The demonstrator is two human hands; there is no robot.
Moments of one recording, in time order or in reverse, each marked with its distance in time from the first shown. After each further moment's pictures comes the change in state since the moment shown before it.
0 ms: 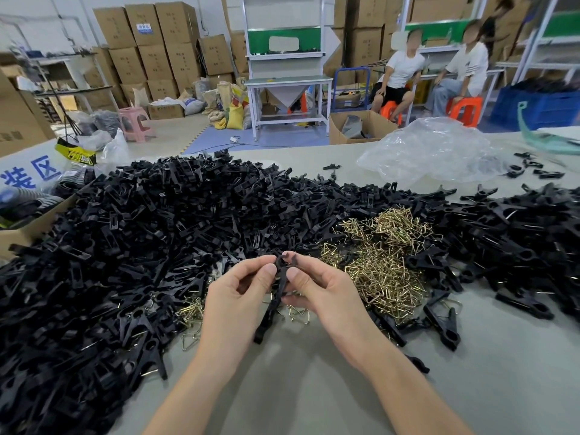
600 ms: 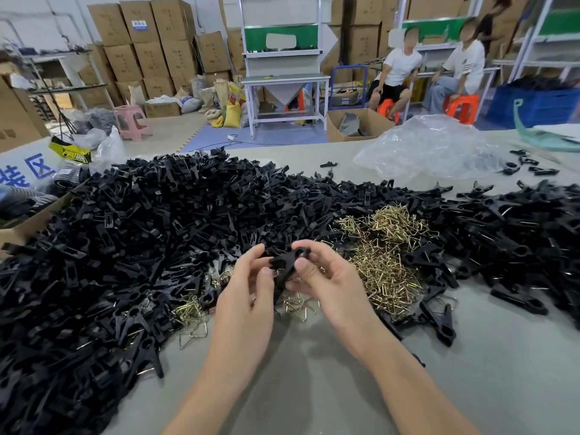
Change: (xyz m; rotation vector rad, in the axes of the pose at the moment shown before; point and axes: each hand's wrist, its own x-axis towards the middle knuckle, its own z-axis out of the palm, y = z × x) left_hand -0.011 -0.004 0.013 0.234 0.000 0.131; right_hand 0.001 -0.008 -0.008 0.038 0.049 -0.061
